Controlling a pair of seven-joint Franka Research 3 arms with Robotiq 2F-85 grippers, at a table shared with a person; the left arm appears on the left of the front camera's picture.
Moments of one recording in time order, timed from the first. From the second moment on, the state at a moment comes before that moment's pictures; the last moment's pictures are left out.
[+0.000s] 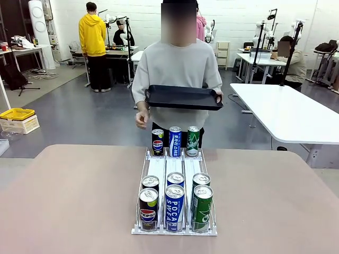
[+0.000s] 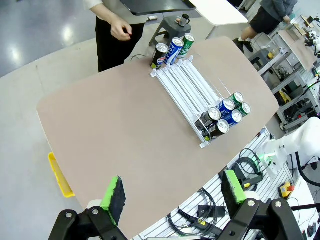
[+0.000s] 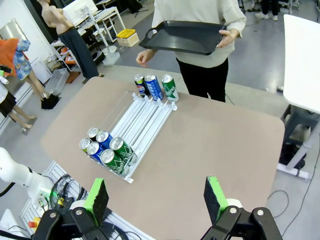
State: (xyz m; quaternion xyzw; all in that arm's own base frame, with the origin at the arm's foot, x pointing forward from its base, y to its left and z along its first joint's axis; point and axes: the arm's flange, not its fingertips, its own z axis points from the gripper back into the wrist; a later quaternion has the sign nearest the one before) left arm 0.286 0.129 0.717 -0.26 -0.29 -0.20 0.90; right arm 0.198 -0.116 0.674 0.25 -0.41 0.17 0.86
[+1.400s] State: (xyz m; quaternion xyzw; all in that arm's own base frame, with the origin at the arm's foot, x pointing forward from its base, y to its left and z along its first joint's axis) left arm 0.286 0.129 0.717 -0.26 -0.29 -0.20 0.90; right arm 0.198 -0.116 0.674 0.25 -0.41 0.17 0.86
